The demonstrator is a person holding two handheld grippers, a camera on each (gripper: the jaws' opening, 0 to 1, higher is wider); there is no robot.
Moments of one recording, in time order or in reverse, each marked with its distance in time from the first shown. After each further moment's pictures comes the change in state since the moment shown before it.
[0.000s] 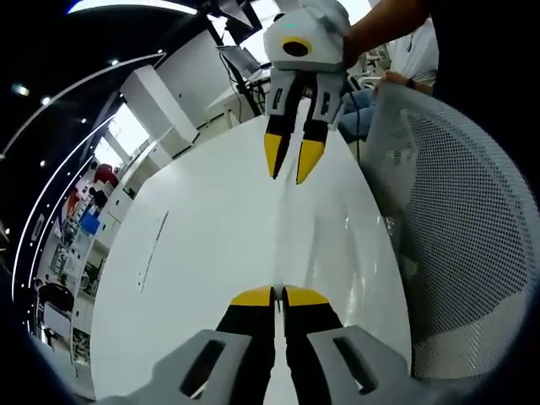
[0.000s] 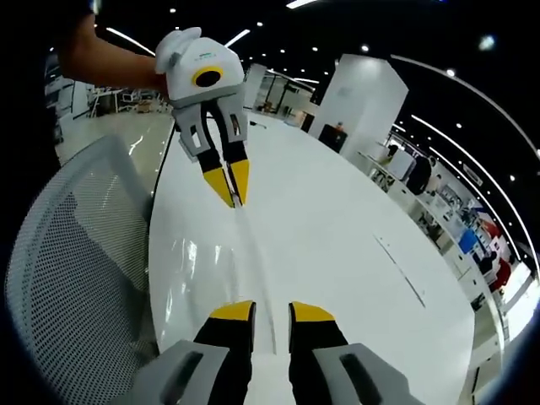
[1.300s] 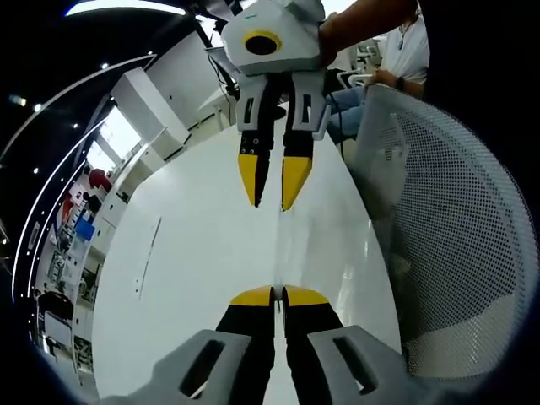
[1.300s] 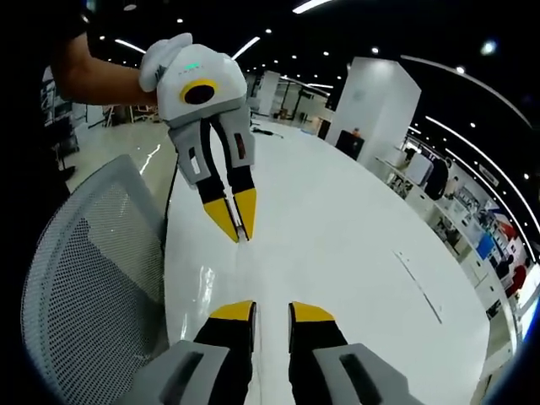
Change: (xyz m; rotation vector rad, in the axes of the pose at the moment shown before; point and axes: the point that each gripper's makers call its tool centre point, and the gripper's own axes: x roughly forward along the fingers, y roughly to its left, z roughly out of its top) left arm -0.004 -0.009 0.013 0.030 0.009 -0.035; right arm 0.016 0.010 0.029 0.003 -0.036 0.100
